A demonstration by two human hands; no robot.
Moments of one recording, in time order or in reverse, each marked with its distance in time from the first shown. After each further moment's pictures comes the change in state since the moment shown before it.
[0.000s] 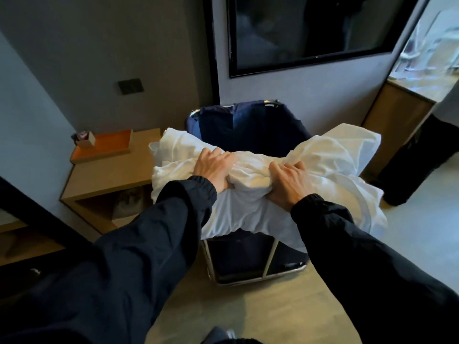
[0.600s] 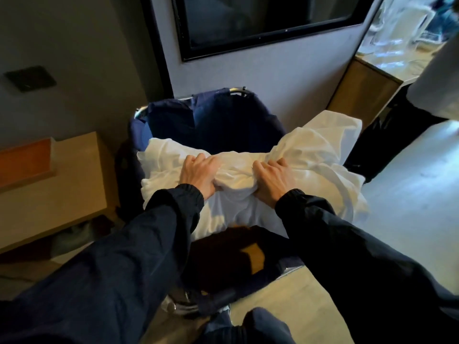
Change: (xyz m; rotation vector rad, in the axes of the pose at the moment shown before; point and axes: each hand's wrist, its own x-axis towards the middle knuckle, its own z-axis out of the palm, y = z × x) left_hand 0.203 -0.056 0.139 -0.108 -0.082 0.052; right_hand 0.157 0.079 0.127 -0.075 -0.217 0.090
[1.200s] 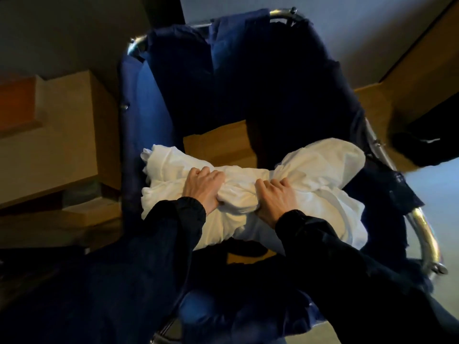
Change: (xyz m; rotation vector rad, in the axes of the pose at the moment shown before) left_hand 0.022 -0.027 0.184 0.018 -0.383 -0.103; right_hand 0.027 -0.023 0.204 0.135 -0.275 -0.114
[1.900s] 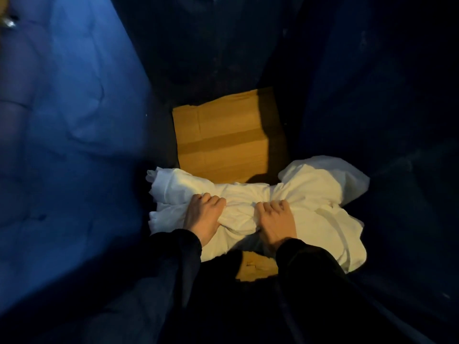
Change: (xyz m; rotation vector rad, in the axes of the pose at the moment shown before) left_hand 0.084 0.007 0.243 -0.115 -0.211 0.021; right_hand 0.057 0.021 0.250 0.024 -0.225 -0.046
